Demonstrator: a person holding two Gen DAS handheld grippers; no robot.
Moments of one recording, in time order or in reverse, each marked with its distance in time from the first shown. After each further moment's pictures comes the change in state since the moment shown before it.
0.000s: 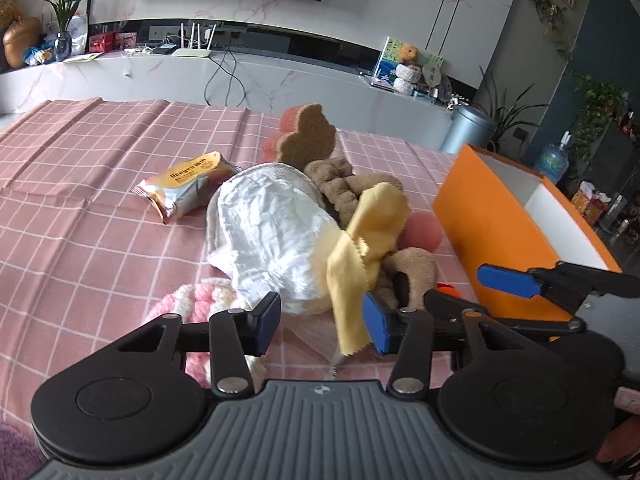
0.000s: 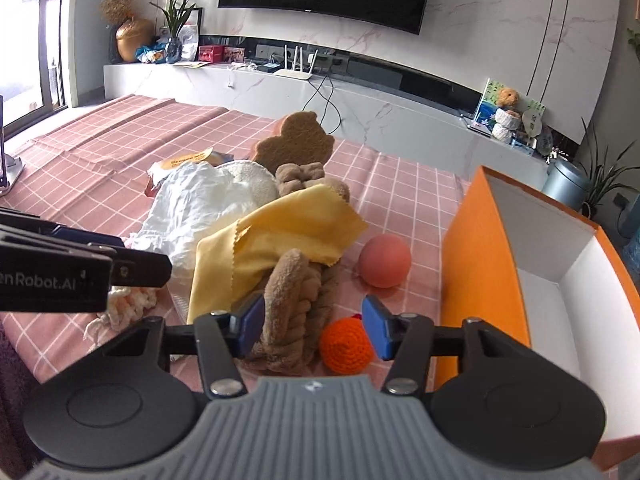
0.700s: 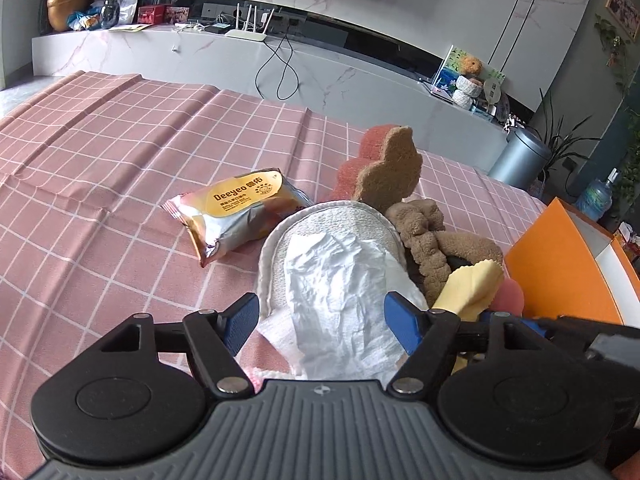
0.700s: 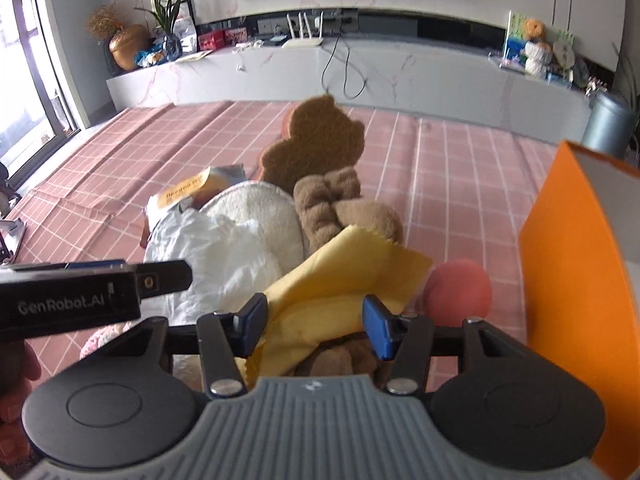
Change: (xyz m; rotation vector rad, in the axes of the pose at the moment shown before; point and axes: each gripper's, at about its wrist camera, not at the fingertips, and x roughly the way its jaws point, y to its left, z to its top) left arm 0.056 0.043 0.046 -0.144 0.026 0.089; right arm 0.092 -0.002 0.052 0.165 0.144 0.166
